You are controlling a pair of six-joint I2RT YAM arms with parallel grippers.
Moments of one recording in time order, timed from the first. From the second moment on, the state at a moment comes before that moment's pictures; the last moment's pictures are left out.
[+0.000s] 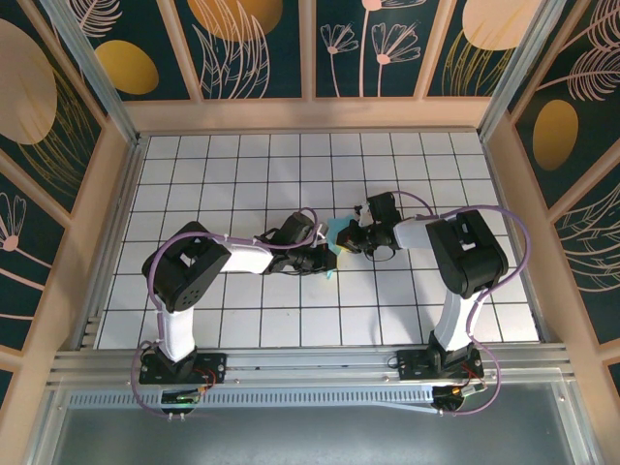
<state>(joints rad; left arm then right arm) -0.78 1.92 0.92 0.21 0.52 -0.89 0.40 1.85 0.84 0.03 -0.62 0.72</state>
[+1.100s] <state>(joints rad) -0.81 1.94 0.92 0.23 0.49 -0.89 0.40 1.86 0.85 0.03 -0.63 0.70</state>
